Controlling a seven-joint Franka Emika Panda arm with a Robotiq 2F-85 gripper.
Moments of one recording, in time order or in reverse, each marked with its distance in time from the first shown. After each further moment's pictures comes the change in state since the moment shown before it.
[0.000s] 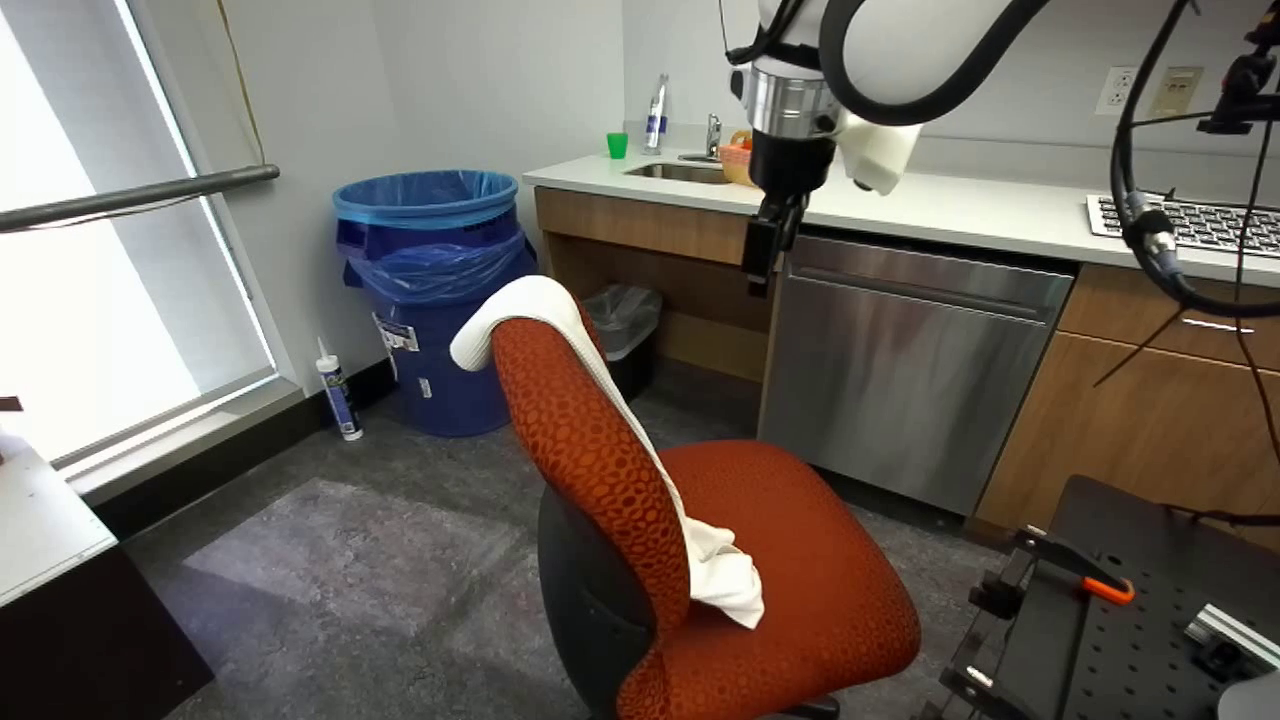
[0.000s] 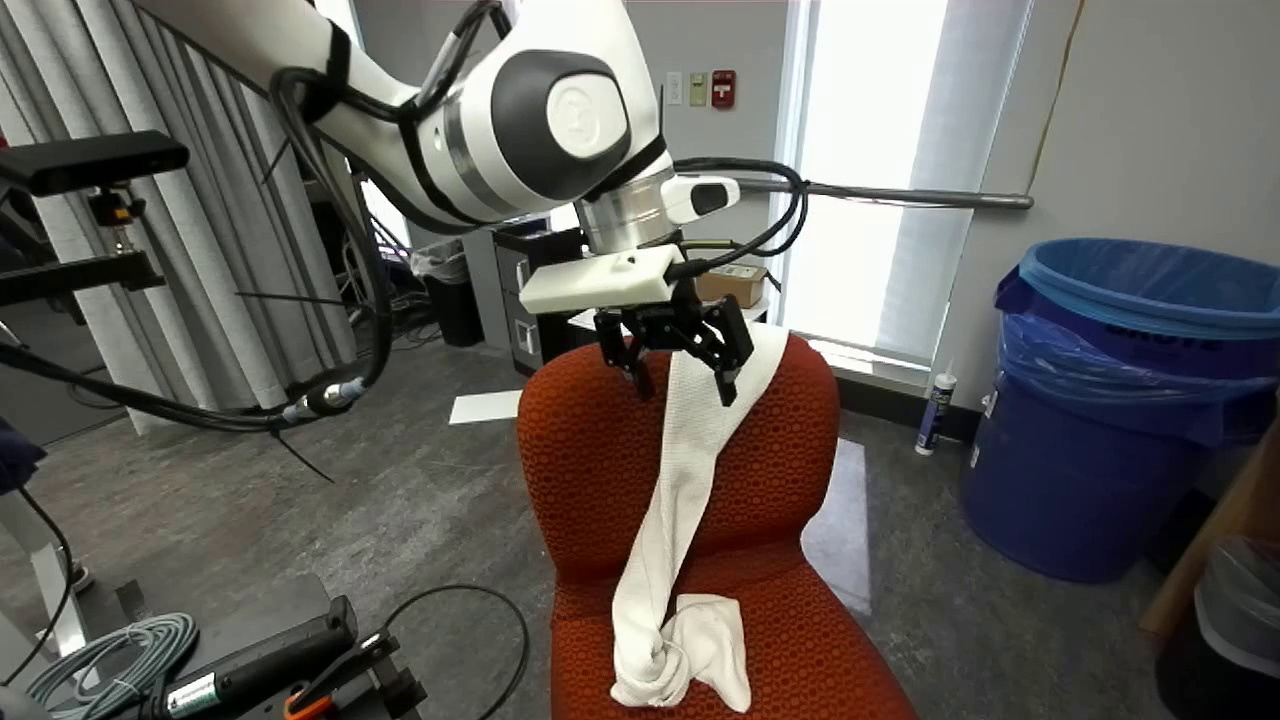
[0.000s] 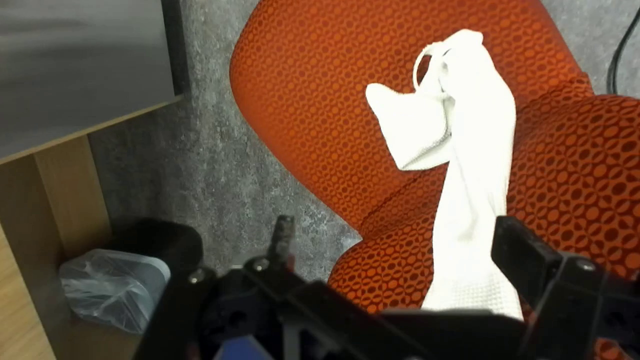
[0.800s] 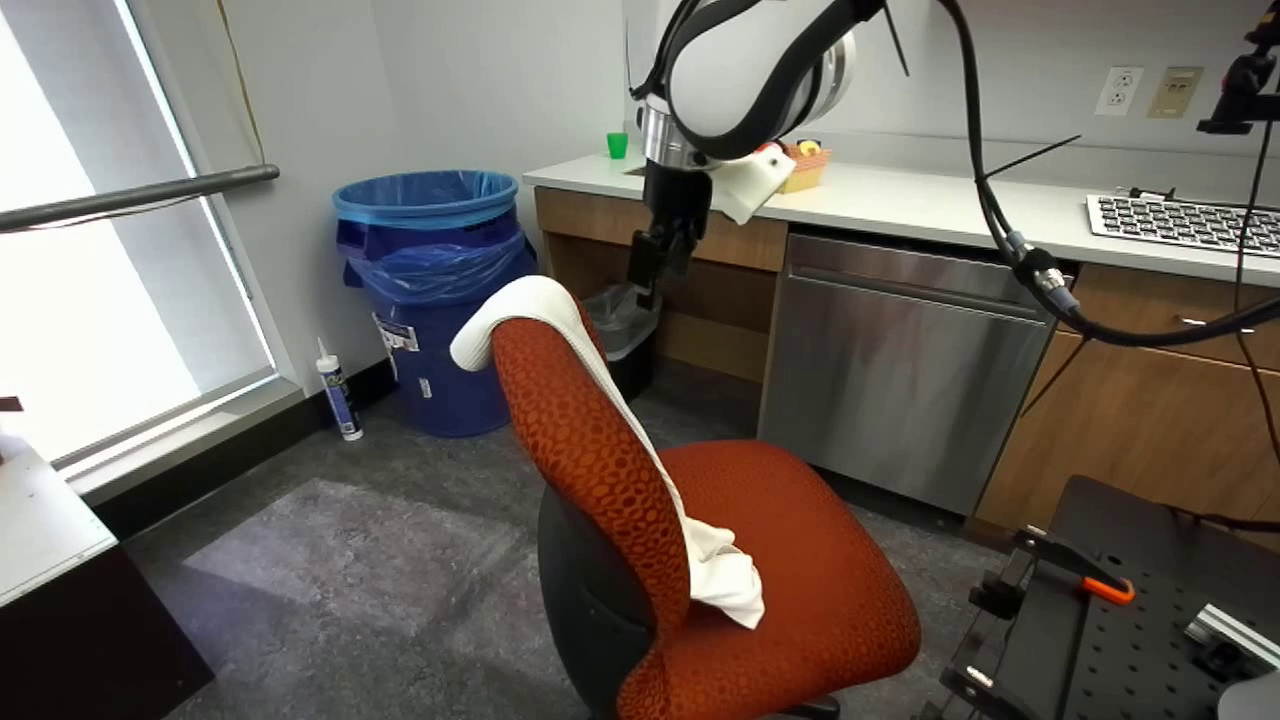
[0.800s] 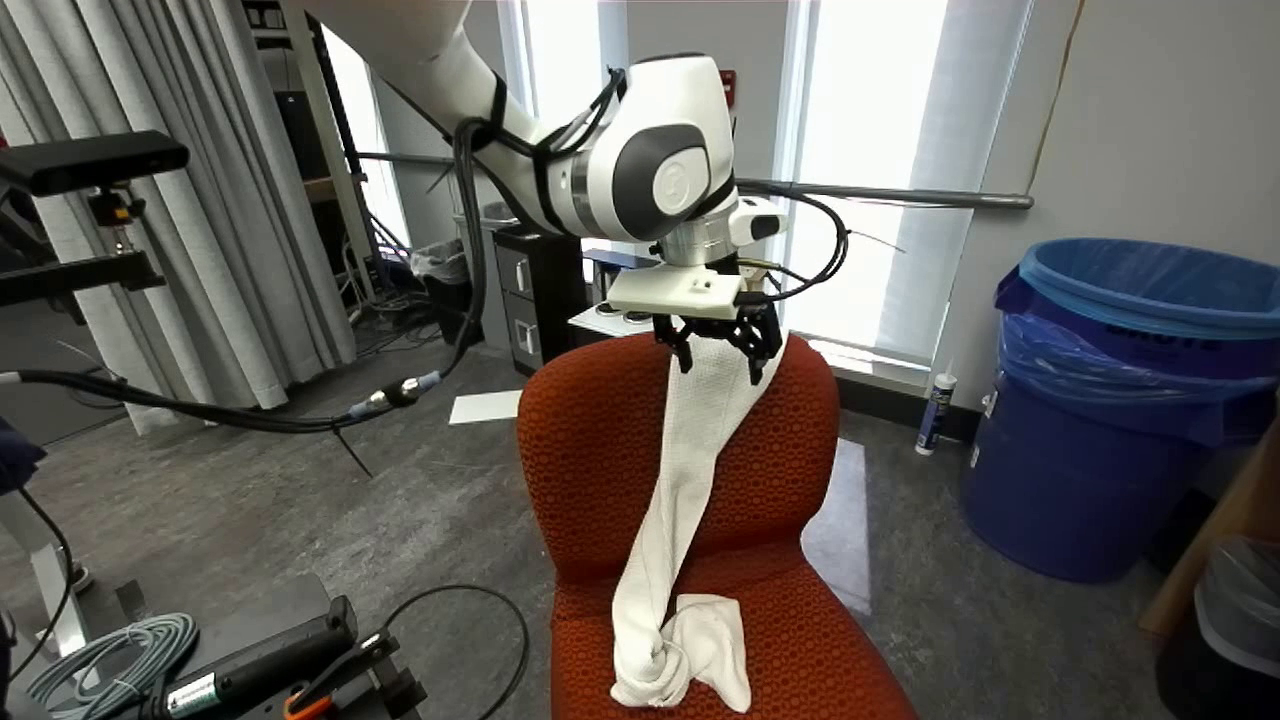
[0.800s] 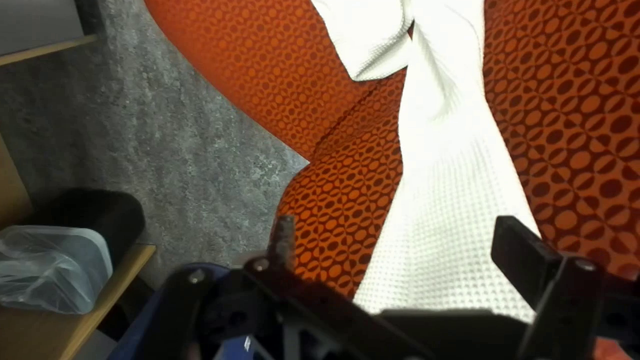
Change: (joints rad) arm 0.013 0.360 0.031 0.342 0.221 0.073 -0.094
